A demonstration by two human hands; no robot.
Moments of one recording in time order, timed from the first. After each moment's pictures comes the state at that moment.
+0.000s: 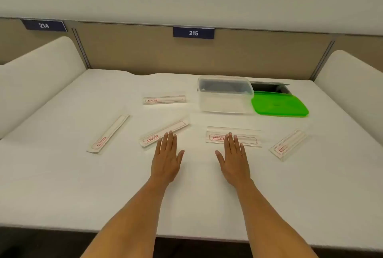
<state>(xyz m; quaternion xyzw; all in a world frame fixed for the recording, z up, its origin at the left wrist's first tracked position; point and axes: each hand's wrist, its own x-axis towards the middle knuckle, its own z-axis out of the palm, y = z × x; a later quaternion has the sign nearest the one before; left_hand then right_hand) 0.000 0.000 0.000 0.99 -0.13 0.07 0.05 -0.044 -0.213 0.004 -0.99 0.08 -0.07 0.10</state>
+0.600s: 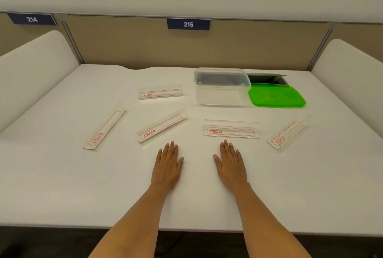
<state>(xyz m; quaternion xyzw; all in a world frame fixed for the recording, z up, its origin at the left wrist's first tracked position) -0.025 0.000 -0.032 0.99 -0.14 0.01 0.09 -0.063 -0.208 -0.023 -0.99 0.10 0.00 0.13</state>
